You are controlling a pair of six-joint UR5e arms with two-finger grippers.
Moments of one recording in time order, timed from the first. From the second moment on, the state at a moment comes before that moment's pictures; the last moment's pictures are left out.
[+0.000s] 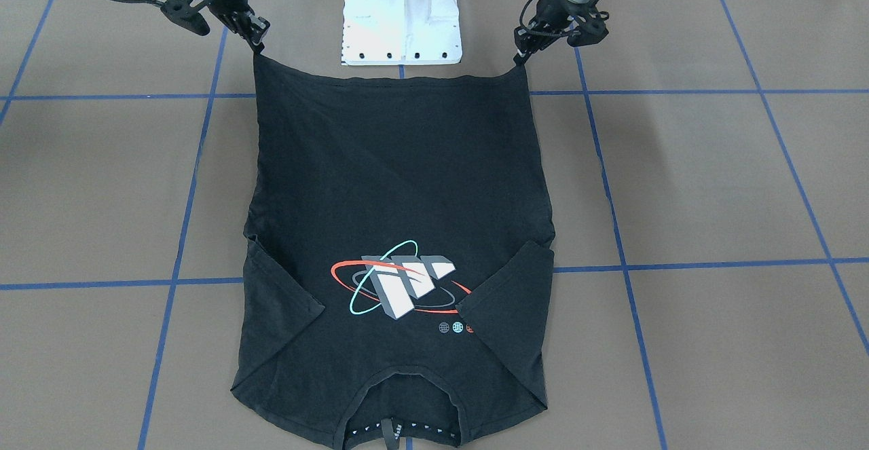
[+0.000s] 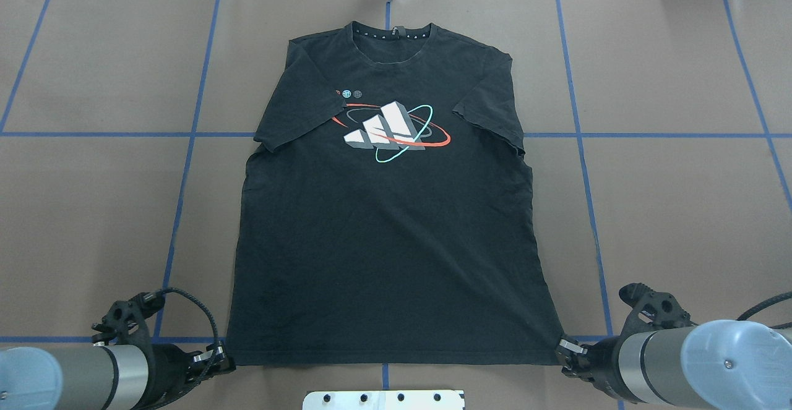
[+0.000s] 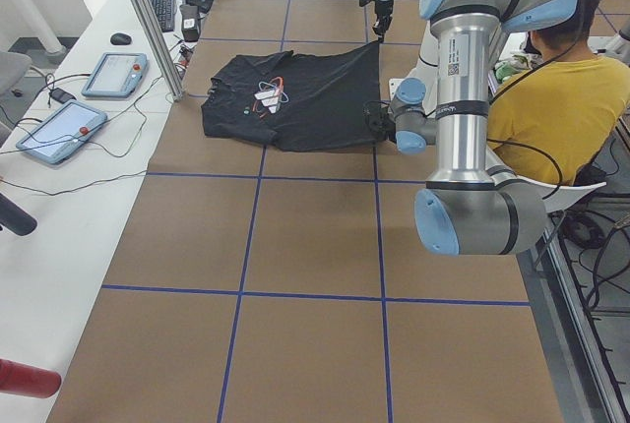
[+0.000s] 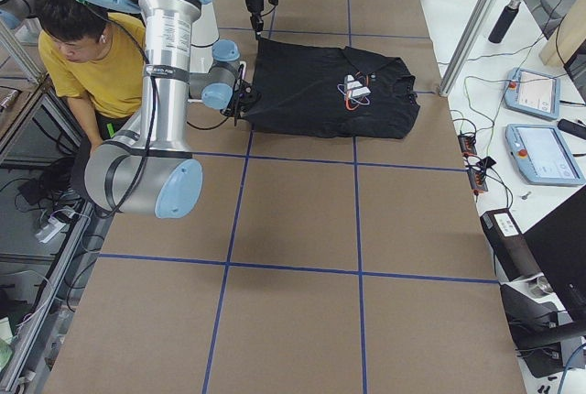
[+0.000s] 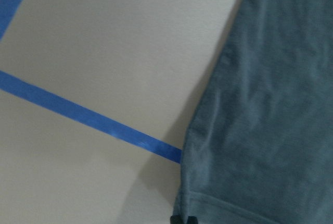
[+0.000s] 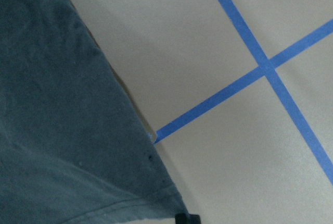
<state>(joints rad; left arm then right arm) -0.08 -1.43 -2.16 -2.29 -1.58 -1.99 0.12 -1.75 2.31 -1.24 1.70 2.09</state>
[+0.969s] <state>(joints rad) -0.31 -1.42 -2.38 -2.24 -1.81 -1.97 0.39 -1.76 2.39 -1.26 1.95 2.08</state>
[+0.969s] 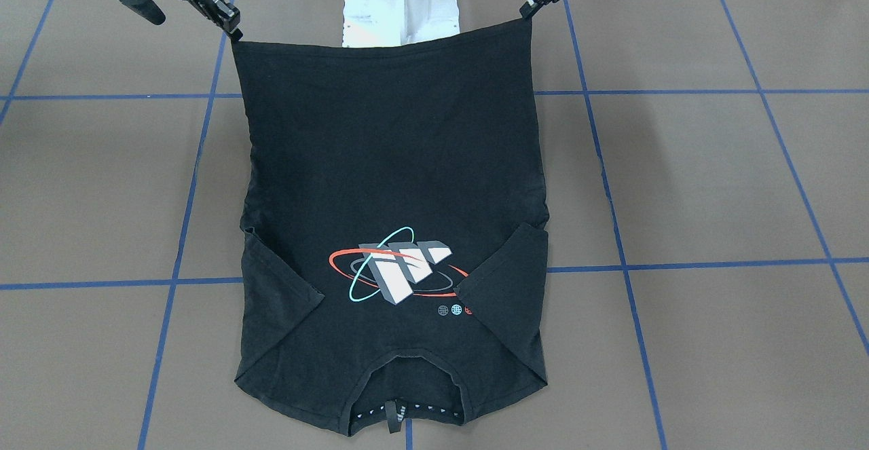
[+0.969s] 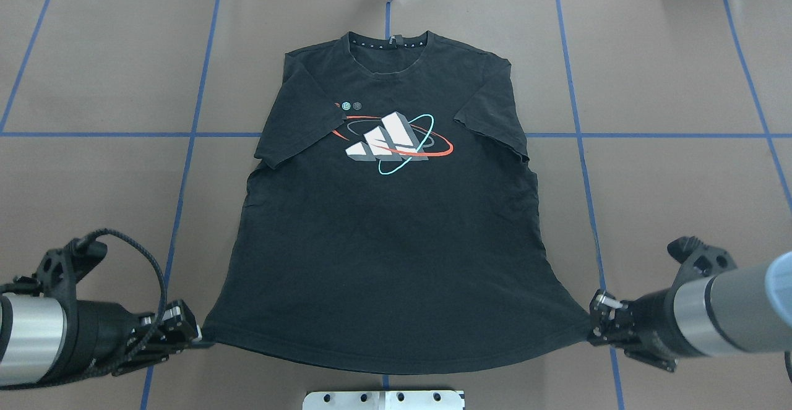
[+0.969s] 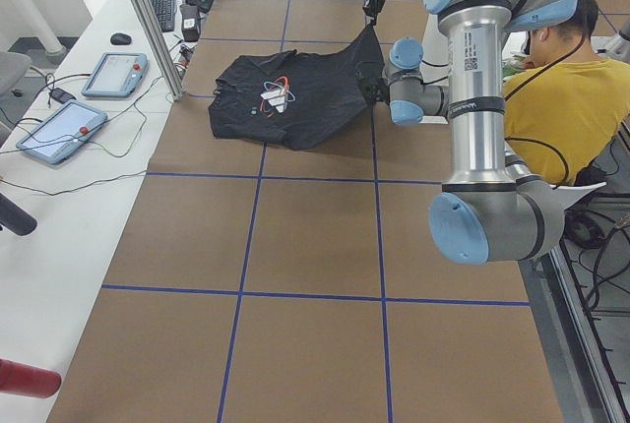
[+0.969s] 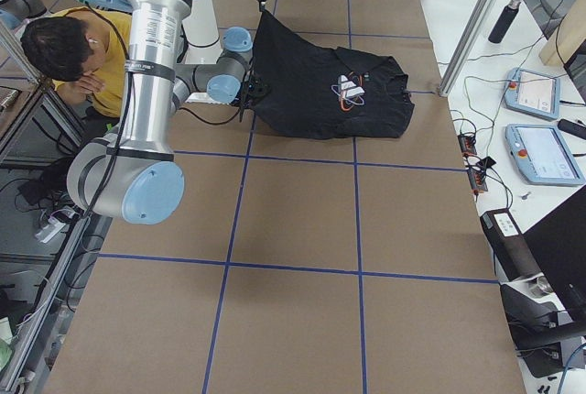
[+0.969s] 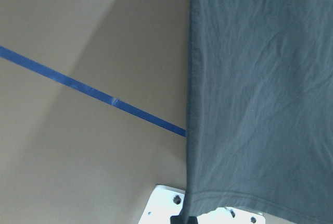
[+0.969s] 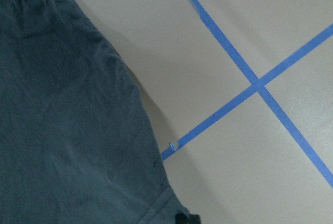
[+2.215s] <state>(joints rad) -0.74 -1.81 -1.92 -2.18 -1.87 -1.65 0.90 -1.06 1.87 -1.78 2.14 1.65</state>
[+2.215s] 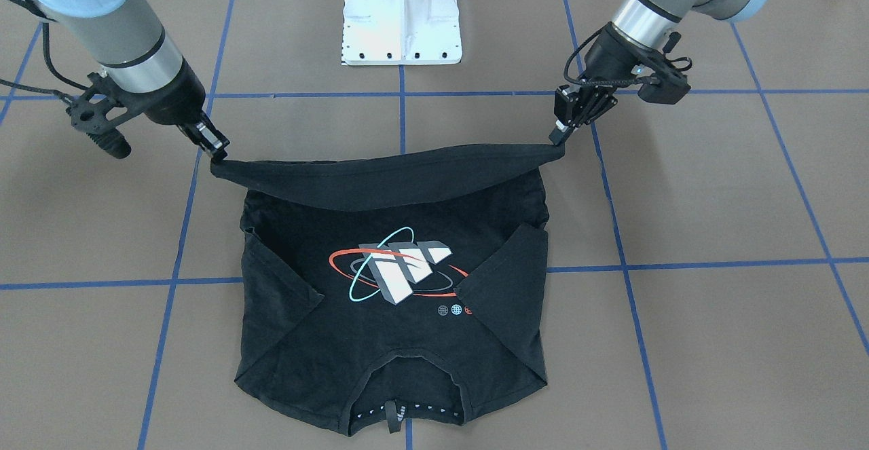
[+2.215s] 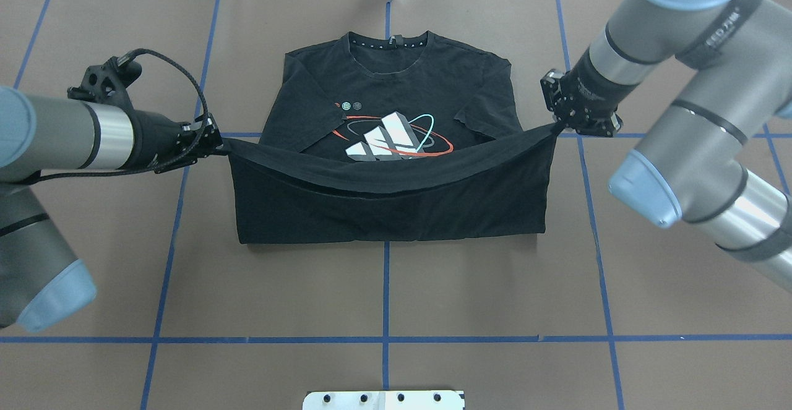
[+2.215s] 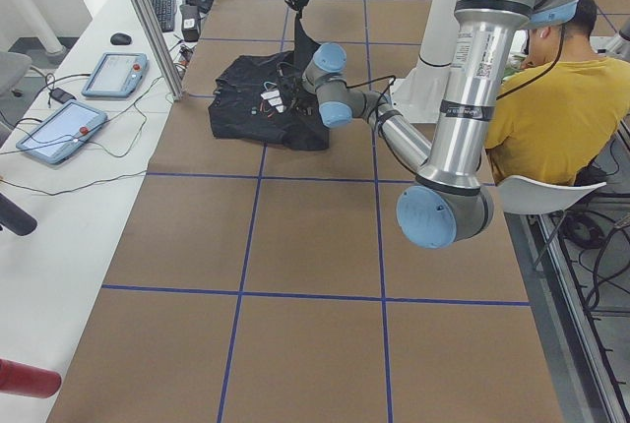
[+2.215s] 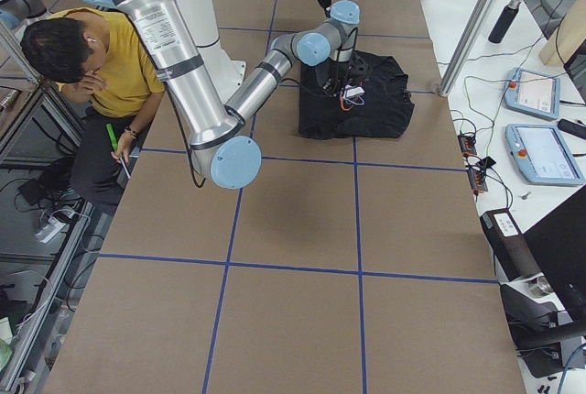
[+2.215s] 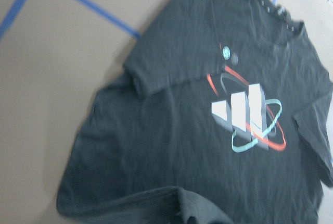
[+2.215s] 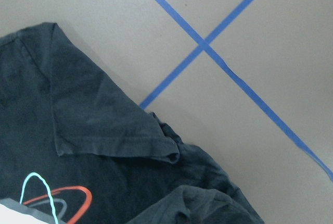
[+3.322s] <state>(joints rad) -0.85 -2.05 -1.60 -2.19 -1.87 -1.57 0.98 -0.85 1.44 -1.65 2.13 1.51</state>
